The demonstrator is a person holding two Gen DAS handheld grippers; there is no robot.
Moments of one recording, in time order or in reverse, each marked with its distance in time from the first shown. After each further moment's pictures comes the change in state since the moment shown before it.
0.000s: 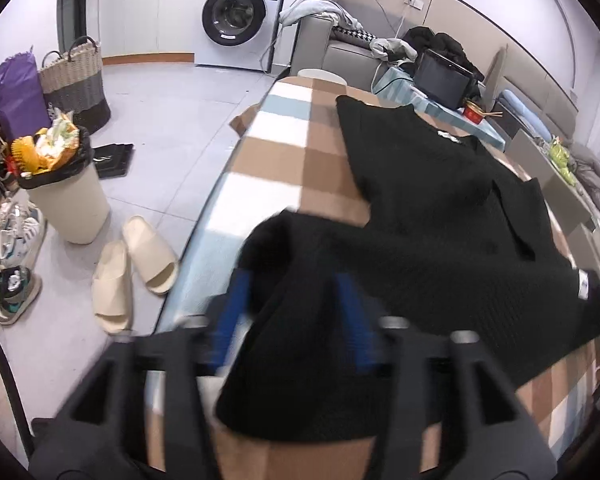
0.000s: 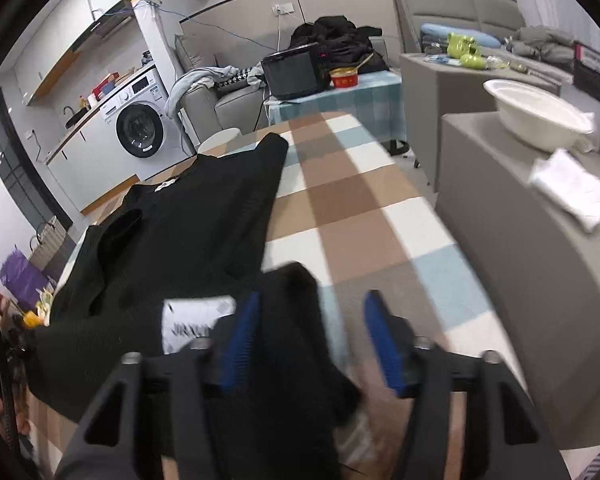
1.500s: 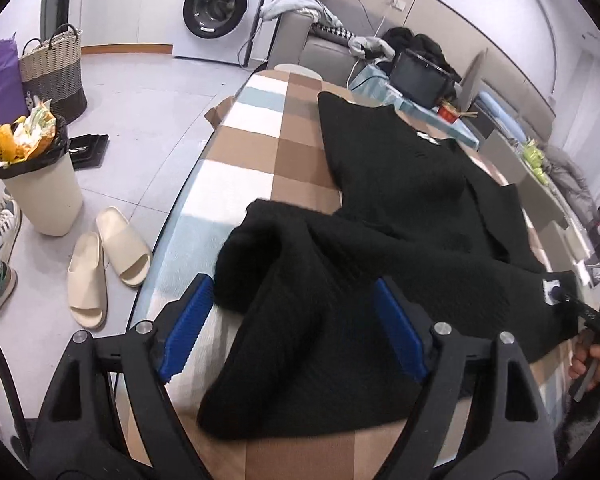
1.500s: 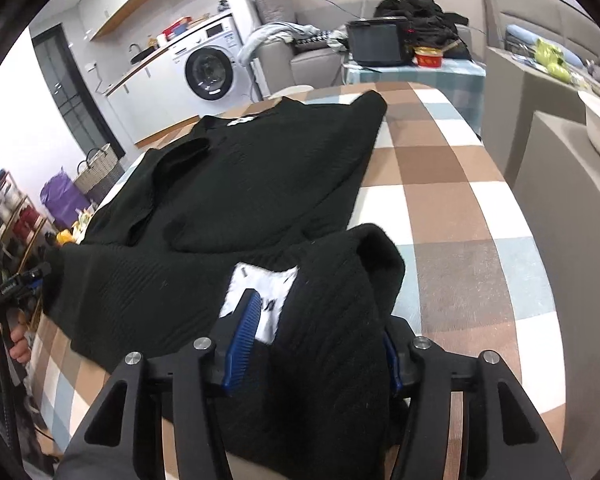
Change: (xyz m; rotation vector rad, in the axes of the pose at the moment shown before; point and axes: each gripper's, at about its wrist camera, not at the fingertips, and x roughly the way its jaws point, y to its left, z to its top) left arm -0.008 0.003 -0.006 -0.002 0.029 -0.131; right arm 0.023 0.034 -0.016 -0.193 0.136 0.187
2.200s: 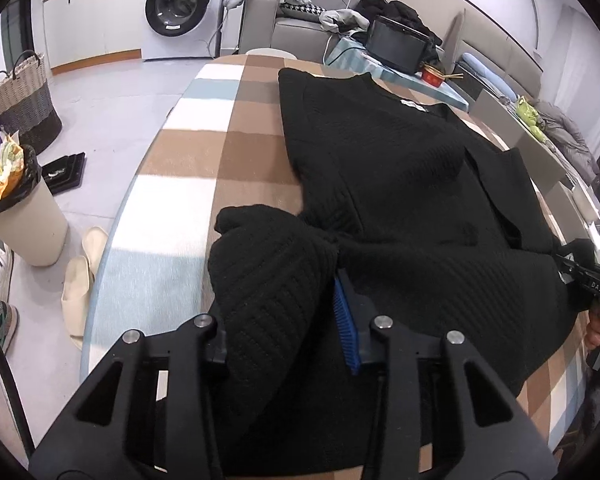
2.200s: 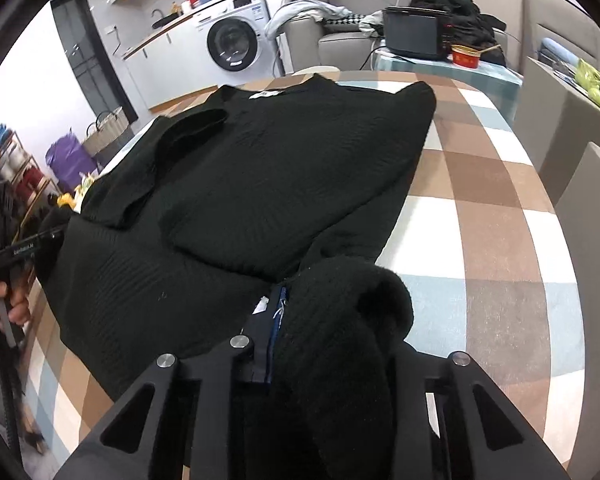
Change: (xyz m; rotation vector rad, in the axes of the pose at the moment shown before) left arm 0.050 -0.038 0.014 0.133 0.073 -0.010; right arm 0.030 0.024 0.012 -0.141 0.073 0.023
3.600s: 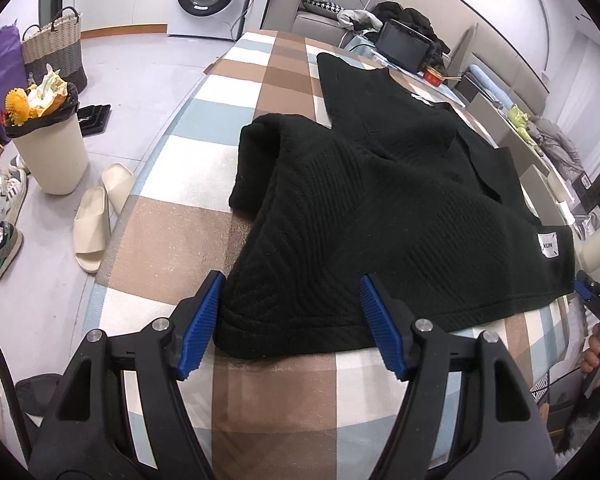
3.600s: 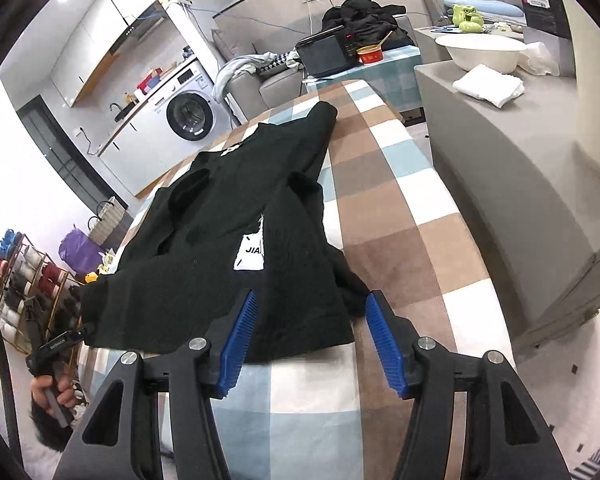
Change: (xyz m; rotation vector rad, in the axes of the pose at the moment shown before) left arm -0.112 0.006 -0.139 -0.111 0.009 -0.009; right arm -0.148 -0.035 -0.134 0.358 -0.174 0.016
